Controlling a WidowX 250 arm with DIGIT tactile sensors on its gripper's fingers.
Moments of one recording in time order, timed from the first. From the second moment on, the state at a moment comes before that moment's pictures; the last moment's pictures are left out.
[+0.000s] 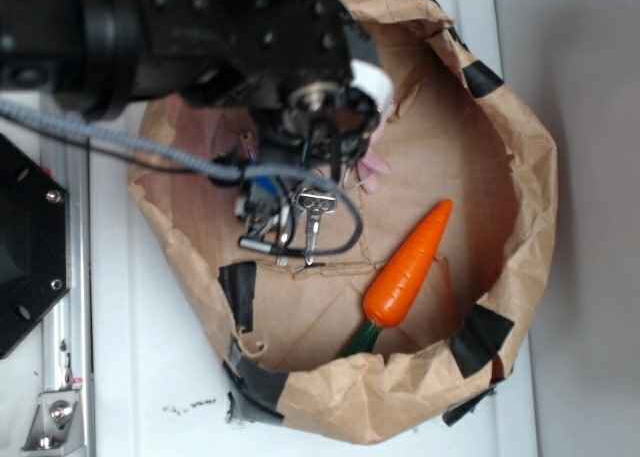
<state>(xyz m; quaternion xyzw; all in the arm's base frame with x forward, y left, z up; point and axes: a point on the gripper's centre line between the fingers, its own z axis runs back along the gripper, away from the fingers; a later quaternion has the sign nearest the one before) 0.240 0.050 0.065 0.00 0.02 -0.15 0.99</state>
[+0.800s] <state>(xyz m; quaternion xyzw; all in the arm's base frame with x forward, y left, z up) 0.248 0.046 0.043 -0.04 0.07 -0.12 0.99</state>
